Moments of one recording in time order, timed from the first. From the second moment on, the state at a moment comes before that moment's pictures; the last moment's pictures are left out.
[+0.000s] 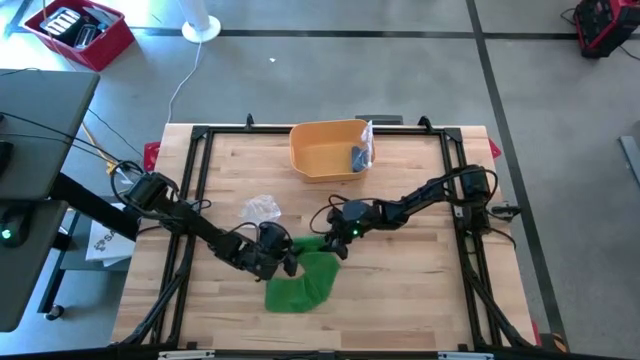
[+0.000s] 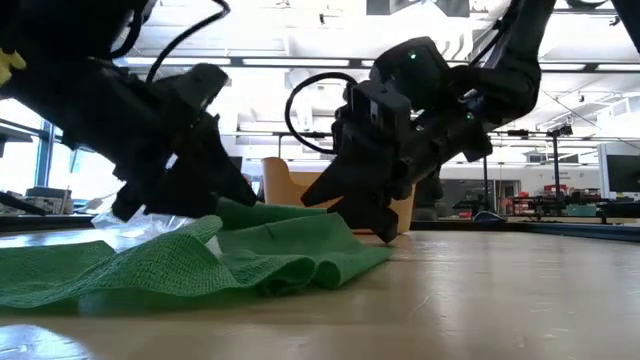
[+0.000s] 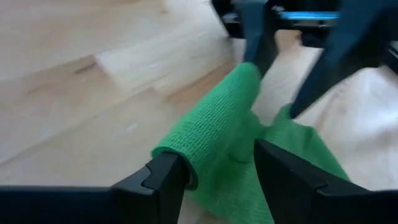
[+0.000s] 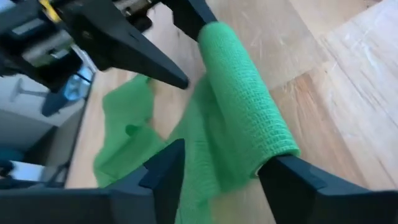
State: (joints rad) left arm -0.48 1.75 0.61 0.39 -0.75 -1.09; right arm 0.05 1.99 0.82 0.65 -0.29 0.62
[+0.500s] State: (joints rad) left arm -0.53 1.49 0.62 0.42 -0.80 -0.82; right arm 0.30 1.76 0.82 0.56 0.25 0.07
